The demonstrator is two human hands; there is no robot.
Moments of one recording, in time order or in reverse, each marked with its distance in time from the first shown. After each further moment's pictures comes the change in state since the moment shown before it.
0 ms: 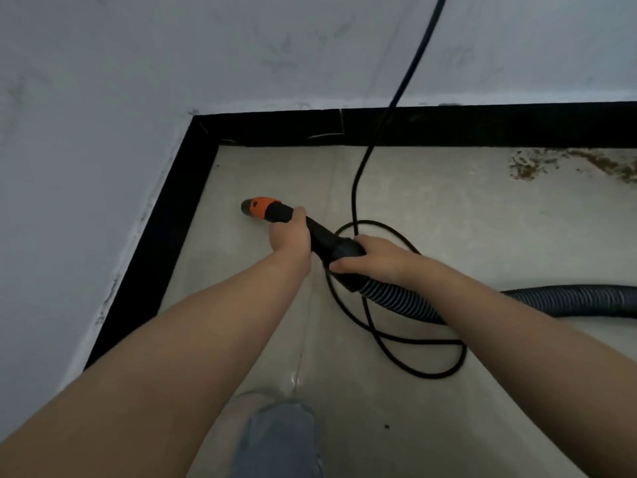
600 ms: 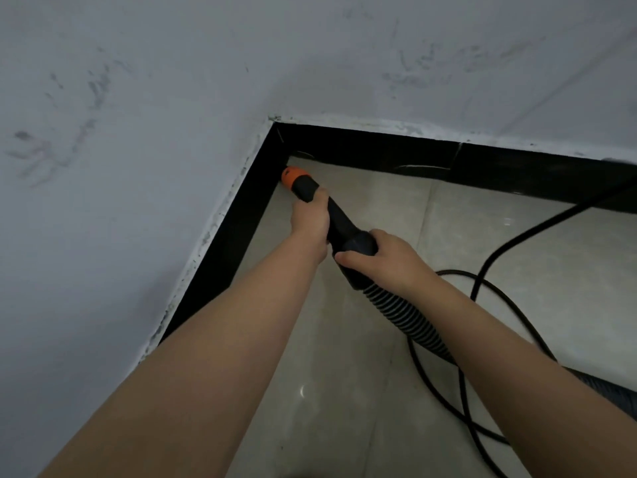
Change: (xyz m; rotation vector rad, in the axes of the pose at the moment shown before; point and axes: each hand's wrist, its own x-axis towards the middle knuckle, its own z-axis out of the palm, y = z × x) left_hand 0.134 0.072 -0.038 -0.123 -0.102 0.004; right_hand 0.117 -0.089 0.040 -0.025 0.179 -0.102
